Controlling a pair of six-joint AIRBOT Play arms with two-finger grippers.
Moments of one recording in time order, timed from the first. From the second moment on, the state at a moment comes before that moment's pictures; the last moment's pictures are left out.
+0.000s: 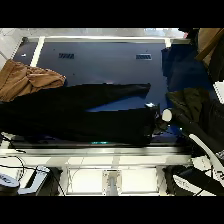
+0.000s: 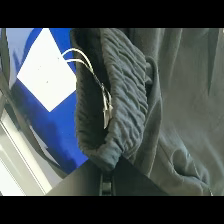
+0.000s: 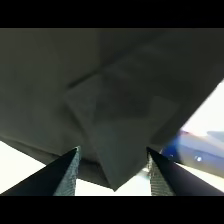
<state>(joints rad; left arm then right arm) 1.16 -0.93 0.76 1.02 -1.04 -1.39 0.31 -1.15 0.68 -1.38 1.14 1.51</state>
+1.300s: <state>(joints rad) 1.16 -0.93 0.76 1.02 -1.04 -1.39 0.46 -1.20 0.71 -1.81 1.27 1.59</state>
